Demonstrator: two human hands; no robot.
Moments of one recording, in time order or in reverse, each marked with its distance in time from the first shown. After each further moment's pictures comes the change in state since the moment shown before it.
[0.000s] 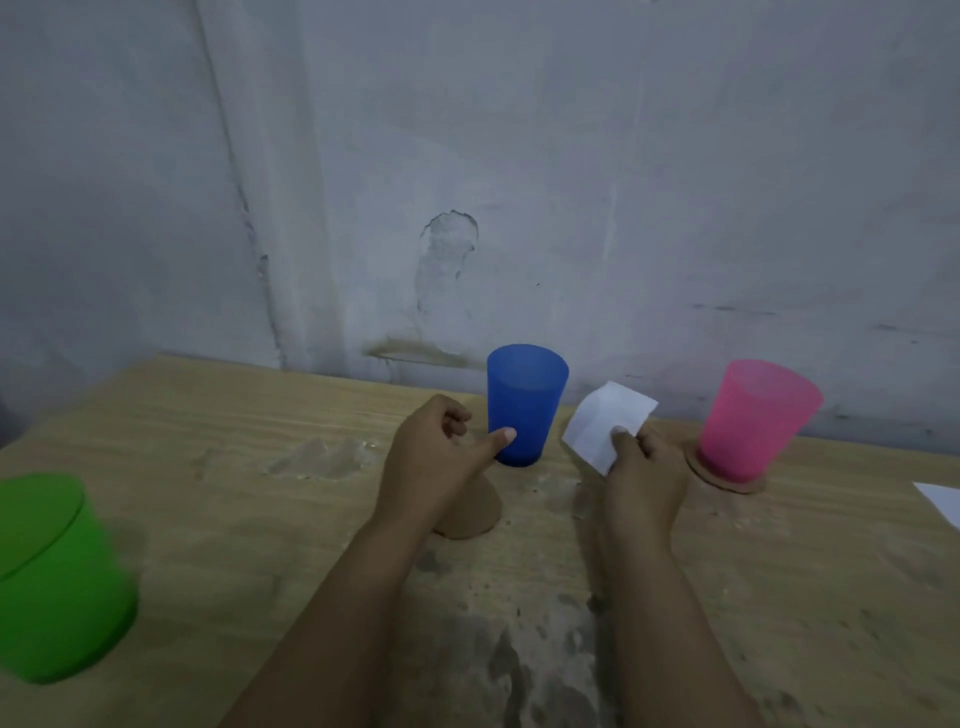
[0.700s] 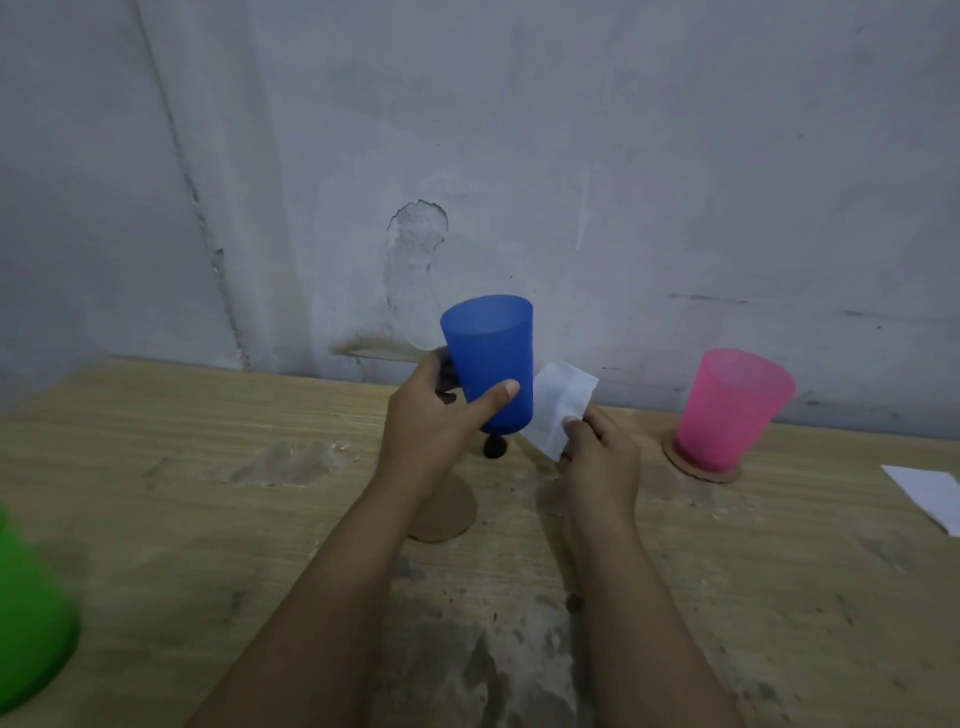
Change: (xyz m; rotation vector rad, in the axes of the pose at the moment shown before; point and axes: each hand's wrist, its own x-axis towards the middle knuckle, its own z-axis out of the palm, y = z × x) left_hand 0.014 0.031 0.008 -0.244 -0.029 0.091; right_hand -0.008 -0.004 0.011 0.120 -0.193 0.057
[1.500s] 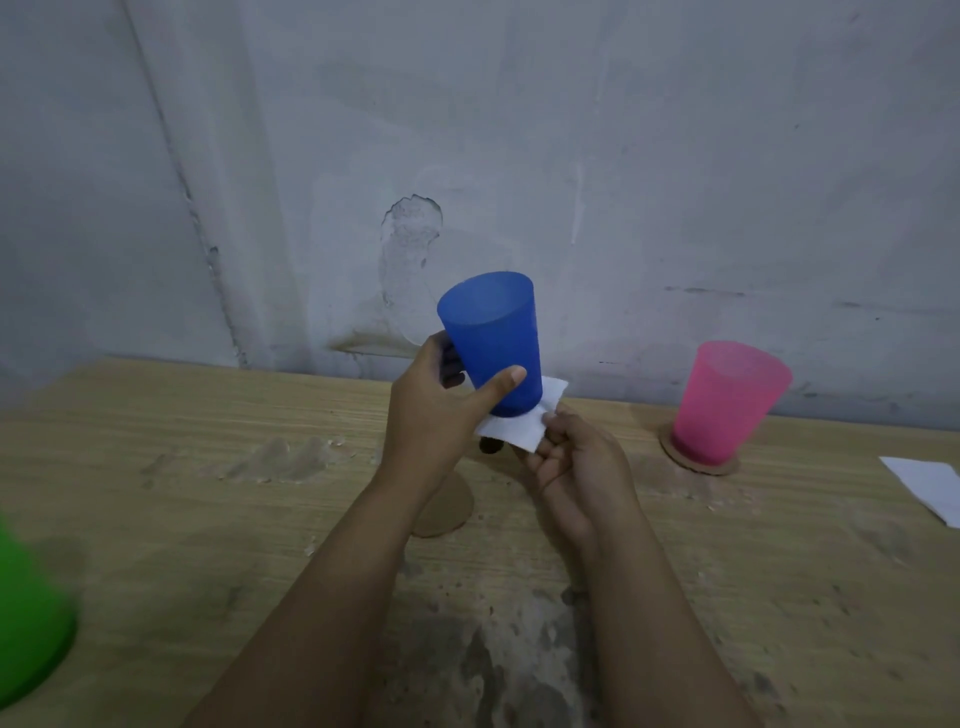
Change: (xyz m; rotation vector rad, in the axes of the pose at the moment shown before) left_hand -0.004 0.017 0.006 -0.103 0.019 0.024; right_hand 0.000 -0.006 -0.004 0.653 -0.376 0.414
